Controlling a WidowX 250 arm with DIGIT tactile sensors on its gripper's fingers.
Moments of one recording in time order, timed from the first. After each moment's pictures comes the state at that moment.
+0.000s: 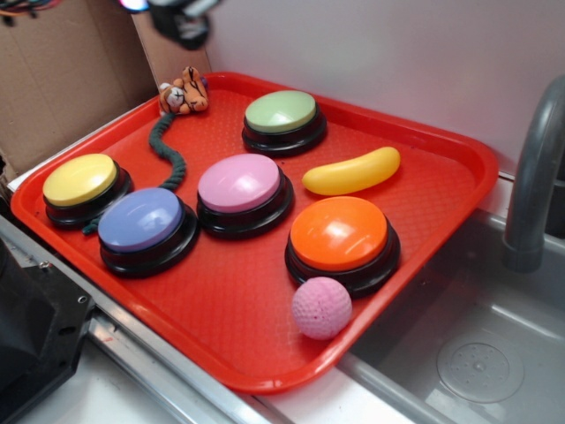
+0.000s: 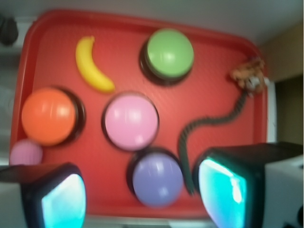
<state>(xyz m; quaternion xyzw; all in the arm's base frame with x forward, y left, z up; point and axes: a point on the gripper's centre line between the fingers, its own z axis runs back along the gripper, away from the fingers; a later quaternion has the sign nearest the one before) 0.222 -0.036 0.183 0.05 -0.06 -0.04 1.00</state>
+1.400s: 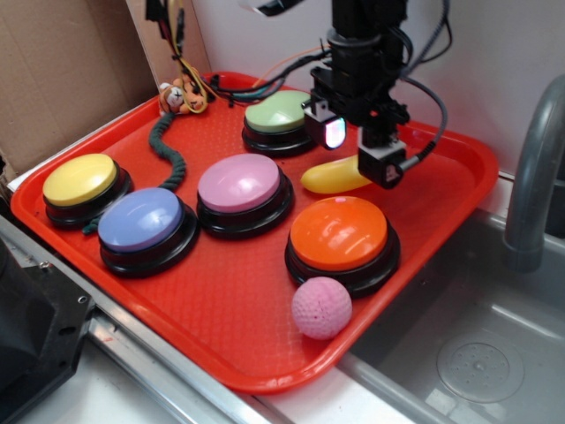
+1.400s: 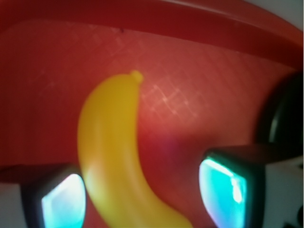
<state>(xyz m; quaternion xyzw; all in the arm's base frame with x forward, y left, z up) 0.323 -0.087 0.030 0.03 0.02 -0.07 1.00</state>
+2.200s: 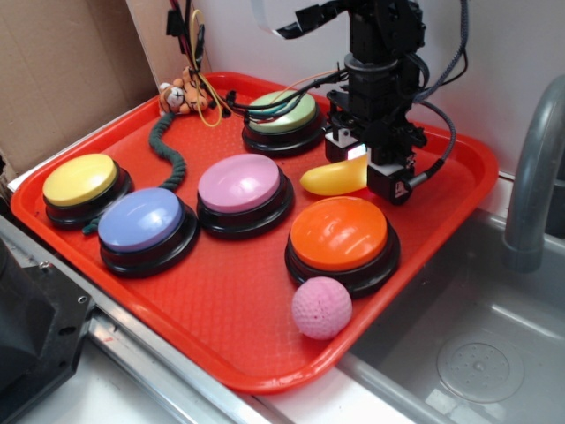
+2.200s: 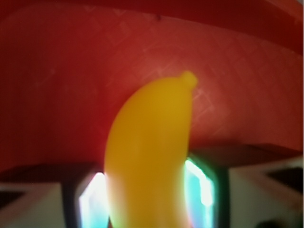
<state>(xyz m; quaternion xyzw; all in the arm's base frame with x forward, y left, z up) 0.325 -0.091 0.019 0.02 0.02 -0.06 1.00</state>
